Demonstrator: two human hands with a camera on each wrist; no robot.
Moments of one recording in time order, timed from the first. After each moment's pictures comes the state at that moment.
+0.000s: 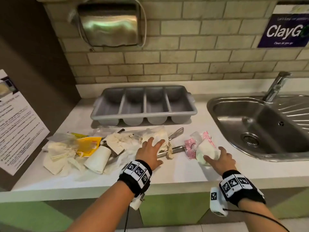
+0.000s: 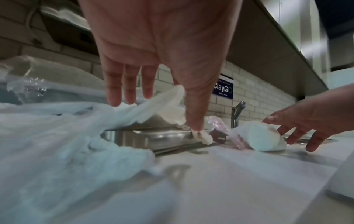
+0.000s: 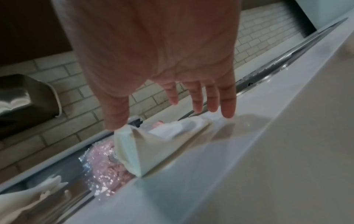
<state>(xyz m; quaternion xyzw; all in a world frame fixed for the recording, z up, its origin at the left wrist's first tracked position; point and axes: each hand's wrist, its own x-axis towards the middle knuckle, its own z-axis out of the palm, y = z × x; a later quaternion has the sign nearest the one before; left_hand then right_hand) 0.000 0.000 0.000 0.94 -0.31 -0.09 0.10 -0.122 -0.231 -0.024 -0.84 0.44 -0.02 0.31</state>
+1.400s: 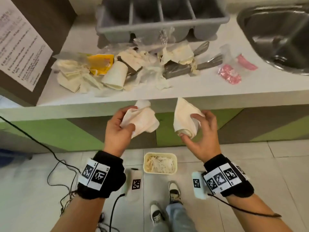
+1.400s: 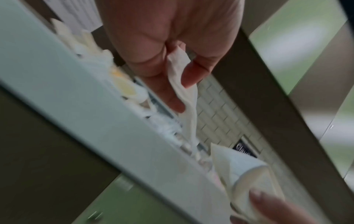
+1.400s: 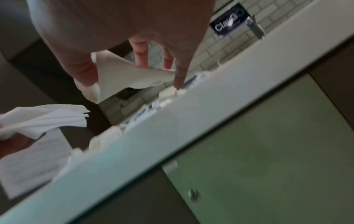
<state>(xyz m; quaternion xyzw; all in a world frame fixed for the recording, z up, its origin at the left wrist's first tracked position) -0.124 0.197 -0.030 0.75 -0.08 -0.10 0.65 -0.230 -0.008 -0.082 -0.86 0.16 -0.19 0.44</state>
